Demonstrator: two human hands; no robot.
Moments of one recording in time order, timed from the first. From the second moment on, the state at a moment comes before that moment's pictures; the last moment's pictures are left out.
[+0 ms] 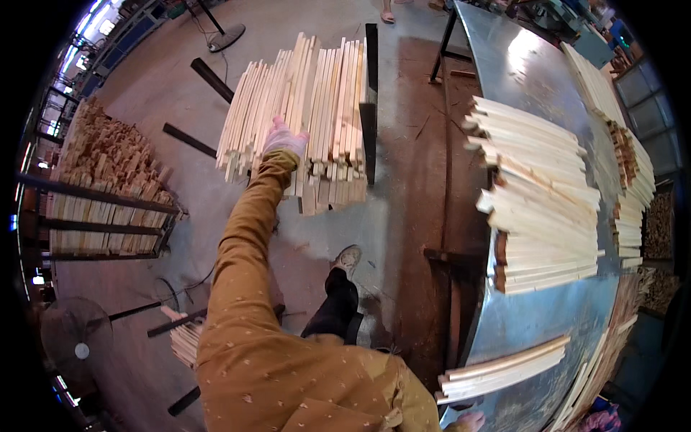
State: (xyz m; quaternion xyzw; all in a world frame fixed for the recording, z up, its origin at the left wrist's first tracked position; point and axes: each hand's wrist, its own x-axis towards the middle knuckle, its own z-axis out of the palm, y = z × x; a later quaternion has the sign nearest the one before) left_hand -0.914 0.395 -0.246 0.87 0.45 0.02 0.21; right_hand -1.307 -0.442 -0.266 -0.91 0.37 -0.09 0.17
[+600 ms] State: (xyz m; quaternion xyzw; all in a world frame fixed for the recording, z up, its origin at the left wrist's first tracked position) left_hand -0.891 0.391 -0.378 0.66 0.03 -0.03 0.75; right_hand -1.320 -0.370 -0.260 -0.85 0.48 0.04 0.21
